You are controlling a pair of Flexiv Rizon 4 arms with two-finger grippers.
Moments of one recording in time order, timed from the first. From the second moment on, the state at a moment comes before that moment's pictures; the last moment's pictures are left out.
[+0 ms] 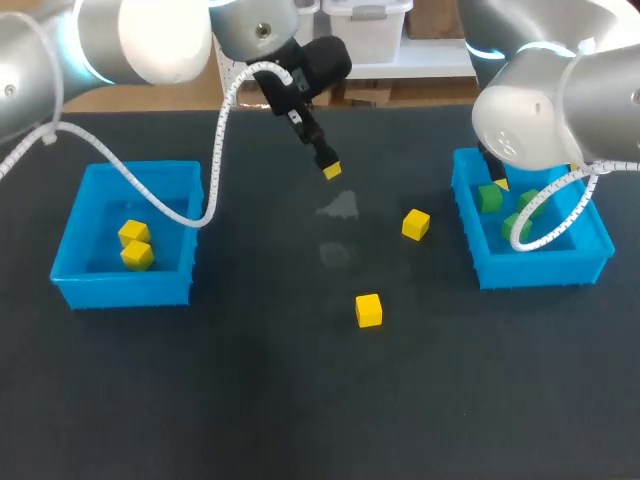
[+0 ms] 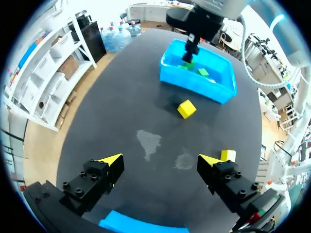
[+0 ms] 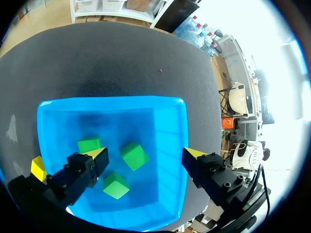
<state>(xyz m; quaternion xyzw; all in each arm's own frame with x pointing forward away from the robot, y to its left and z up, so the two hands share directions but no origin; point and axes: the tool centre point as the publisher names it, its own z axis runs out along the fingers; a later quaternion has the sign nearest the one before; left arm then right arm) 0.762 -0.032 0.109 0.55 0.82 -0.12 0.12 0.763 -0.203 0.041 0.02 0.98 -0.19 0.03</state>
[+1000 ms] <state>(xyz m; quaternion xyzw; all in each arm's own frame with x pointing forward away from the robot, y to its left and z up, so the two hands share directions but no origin) 0.721 -0.046 0.113 0.61 0.77 -0.16 0.10 0.763 -0.203 0.040 0.02 0.98 -0.19 0.03</state>
